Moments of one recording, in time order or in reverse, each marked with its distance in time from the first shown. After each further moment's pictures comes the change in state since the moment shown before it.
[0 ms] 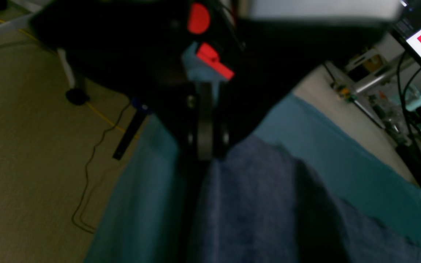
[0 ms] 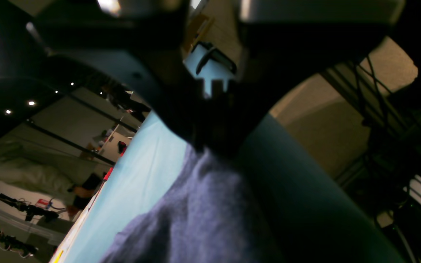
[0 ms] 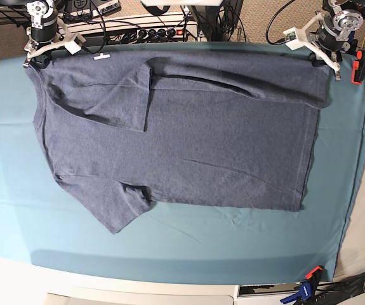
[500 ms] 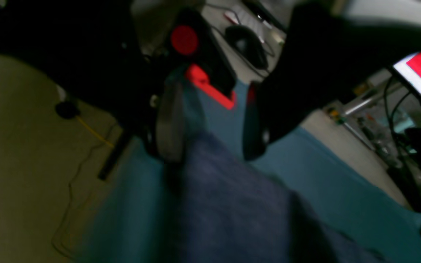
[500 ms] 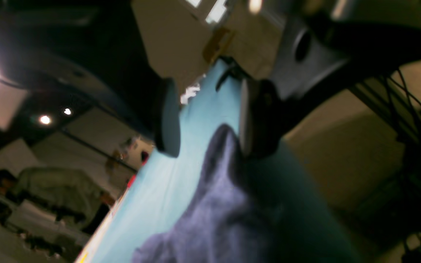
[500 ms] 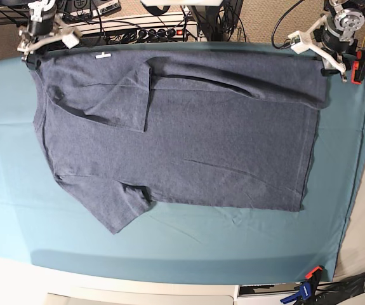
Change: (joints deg) left arm 2.3 -0.9 -0.3 1.6 1.0 0.3 5.2; right arm -5.5 0.2 0.1 2.4 -8.7 -3.3 -5.2
